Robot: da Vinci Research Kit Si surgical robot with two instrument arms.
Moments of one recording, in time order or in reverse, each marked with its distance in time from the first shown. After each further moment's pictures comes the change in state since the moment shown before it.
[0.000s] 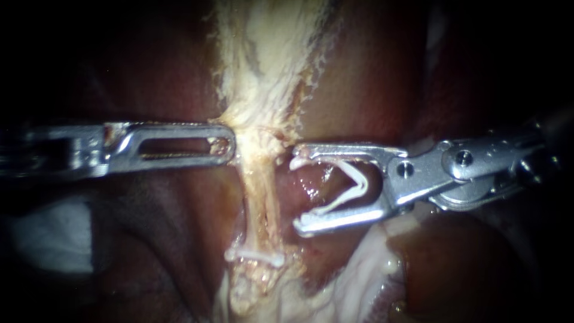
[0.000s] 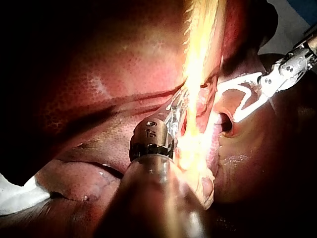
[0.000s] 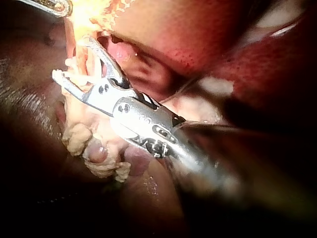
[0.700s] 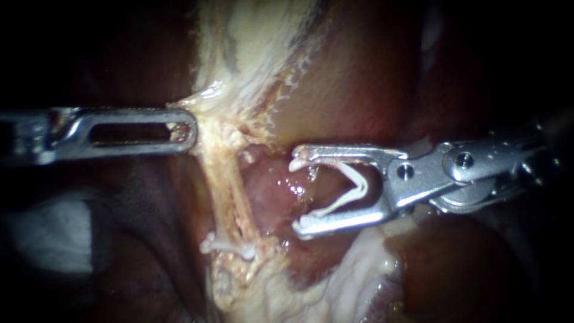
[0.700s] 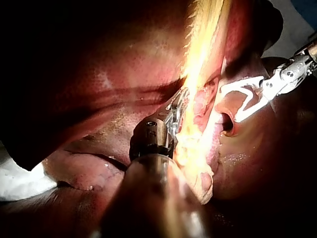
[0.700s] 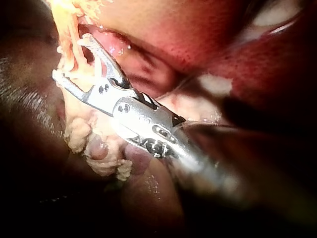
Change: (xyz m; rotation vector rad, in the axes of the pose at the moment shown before) right arm 0.000 -0.001 0.001 0.007 0.004 -0.004; left arm -0.002 -0.001 -0.006 -0.037 -0.035 -0.022
